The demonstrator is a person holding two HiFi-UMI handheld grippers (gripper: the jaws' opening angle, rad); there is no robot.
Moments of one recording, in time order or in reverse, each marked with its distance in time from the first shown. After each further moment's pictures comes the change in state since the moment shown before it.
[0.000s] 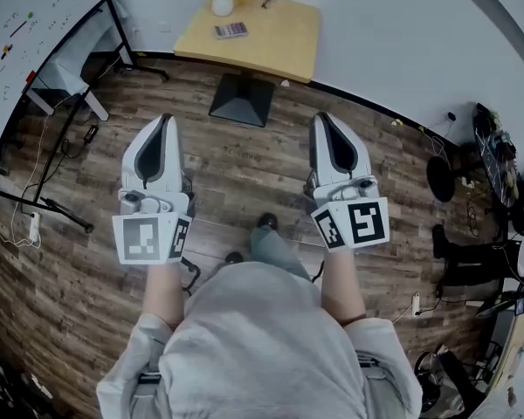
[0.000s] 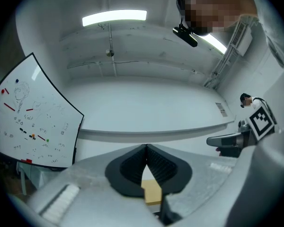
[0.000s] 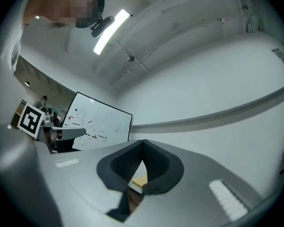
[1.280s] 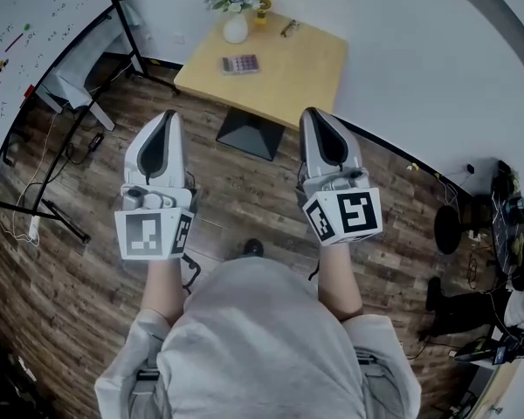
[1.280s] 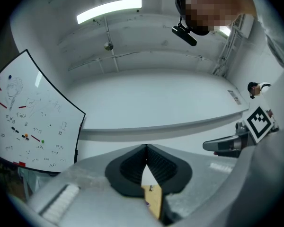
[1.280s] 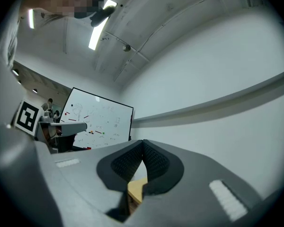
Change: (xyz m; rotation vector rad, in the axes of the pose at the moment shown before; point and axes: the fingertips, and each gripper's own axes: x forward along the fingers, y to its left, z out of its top) left arm 0.207 0.050 -0.061 0.048 0.002 0.122; right arm 0.217 -0.115 -0.068 0.046 0.051 0.141
